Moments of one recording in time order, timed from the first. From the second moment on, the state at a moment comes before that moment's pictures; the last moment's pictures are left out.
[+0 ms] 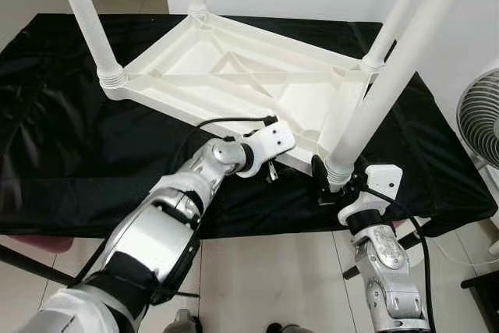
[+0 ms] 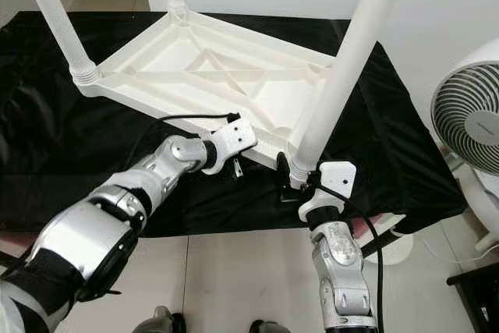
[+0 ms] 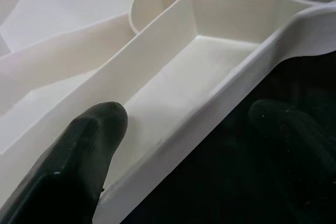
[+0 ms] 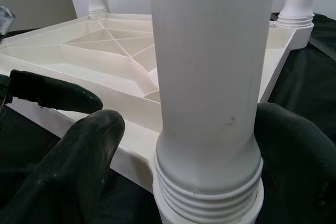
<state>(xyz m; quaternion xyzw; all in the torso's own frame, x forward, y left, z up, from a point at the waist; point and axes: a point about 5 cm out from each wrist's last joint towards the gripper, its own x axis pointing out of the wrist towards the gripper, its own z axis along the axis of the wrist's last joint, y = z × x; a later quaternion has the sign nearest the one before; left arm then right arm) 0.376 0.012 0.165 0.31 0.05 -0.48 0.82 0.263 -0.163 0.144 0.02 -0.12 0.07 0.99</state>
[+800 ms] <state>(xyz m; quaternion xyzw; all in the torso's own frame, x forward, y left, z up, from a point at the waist) 0.380 0.015 0.175 0.39 0.05 -0.48 0.79 0.265 -0.165 0.146 0.03 -0.12 0.04 0.99</state>
